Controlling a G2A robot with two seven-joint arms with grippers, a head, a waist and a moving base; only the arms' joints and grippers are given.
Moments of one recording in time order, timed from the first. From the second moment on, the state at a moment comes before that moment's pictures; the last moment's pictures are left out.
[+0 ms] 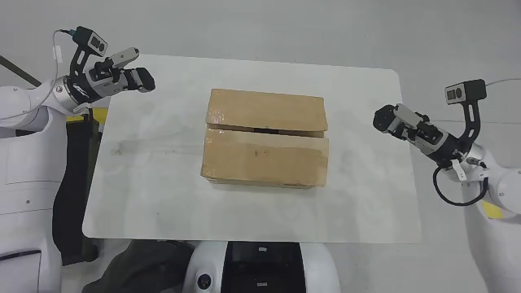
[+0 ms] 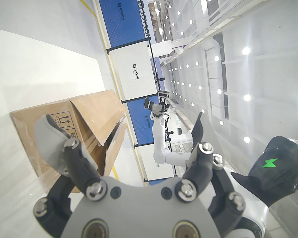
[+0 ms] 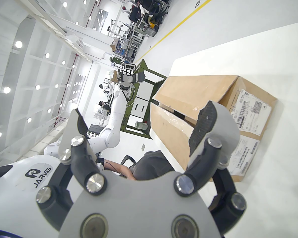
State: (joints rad) left arm 1.03 -0.87 -1.64 -1.32 -0.58 -0.14 -1.27; right arm -1.45 -1.02 1.70 -1.87 0.39 -0.20 0.93
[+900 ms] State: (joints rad) left arm 1.03 -0.87 -1.64 -1.32 -0.58 -0.14 -1.27; right arm -1.44 -1.02 1.67 -1.83 0.48 -0.15 0.99
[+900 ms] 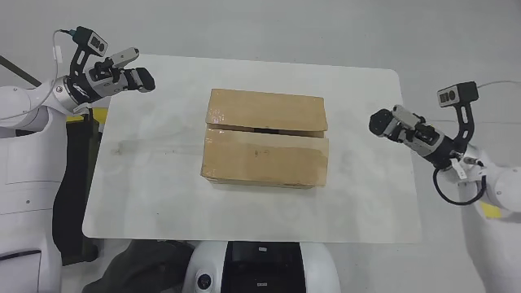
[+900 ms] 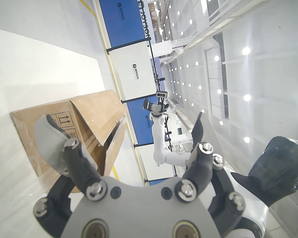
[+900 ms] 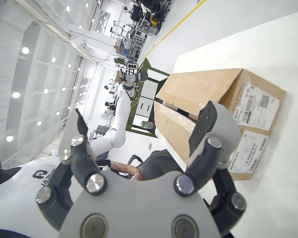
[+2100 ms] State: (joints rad) left arm 1.03 -0.87 -1.64 -1.32 -0.58 -0.14 -1.27; right arm -1.25 -1.03 1.34 -1.60 0.45 -0.17 1.18
